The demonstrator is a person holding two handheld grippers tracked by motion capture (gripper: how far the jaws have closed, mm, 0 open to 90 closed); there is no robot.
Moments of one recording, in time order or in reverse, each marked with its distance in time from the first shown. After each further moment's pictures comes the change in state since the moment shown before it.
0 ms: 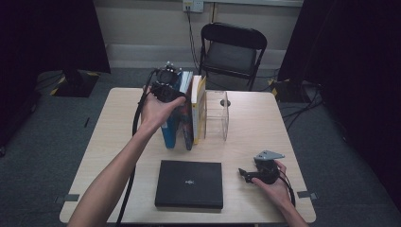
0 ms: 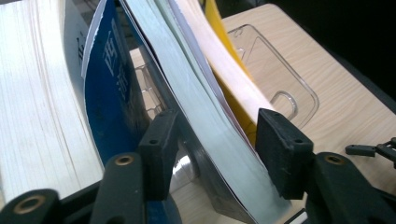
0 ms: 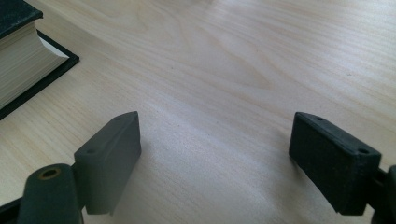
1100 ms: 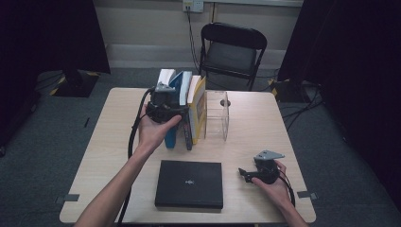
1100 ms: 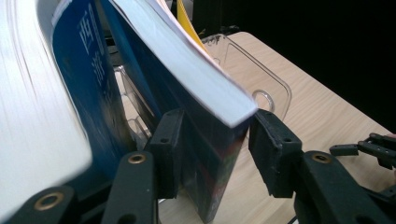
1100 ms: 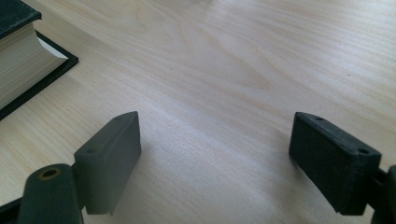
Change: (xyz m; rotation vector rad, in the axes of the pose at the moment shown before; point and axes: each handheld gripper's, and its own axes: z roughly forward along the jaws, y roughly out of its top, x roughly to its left) left arm -0.009 -0.061 -0.002 -0.186 -0.053 0.054; right arm 0.000 0.000 0.000 0.000 -0.002 0.000
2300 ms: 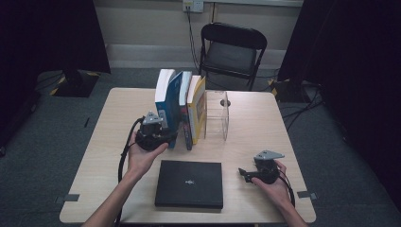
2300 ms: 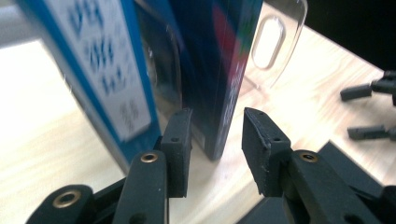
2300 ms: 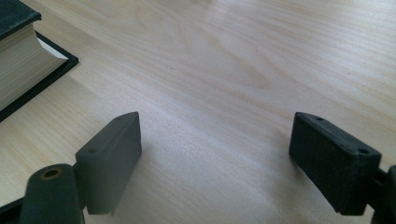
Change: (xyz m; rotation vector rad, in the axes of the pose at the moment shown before) left arm 0.014 -0.084 -0.003 0.037 -0.040 -0.001; right arm 0.001 0.001 0.000 0.007 -0.002 0.008
